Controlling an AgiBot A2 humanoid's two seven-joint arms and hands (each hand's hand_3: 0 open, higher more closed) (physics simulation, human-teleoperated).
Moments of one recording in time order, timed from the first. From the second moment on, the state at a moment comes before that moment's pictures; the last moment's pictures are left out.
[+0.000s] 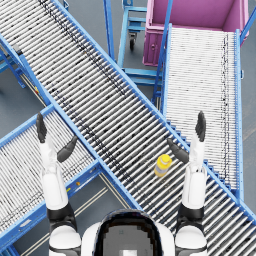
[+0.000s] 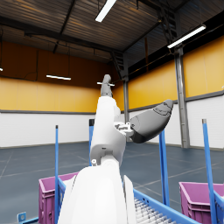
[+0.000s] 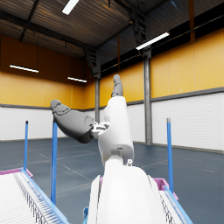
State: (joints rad) left arm 0.47 1.33 -0.17 -1.87 1.42 0.00 0.00; right arm 0.46 -1.39 -0.08 1.88 1.38 0.00 0.00
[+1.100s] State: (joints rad) left arm 0.36 1.37 -0.05 -1.89 1.42 0.00 0.00; right arm 0.12 -1.39 0.19 1.61 1.38 0.00 0.00
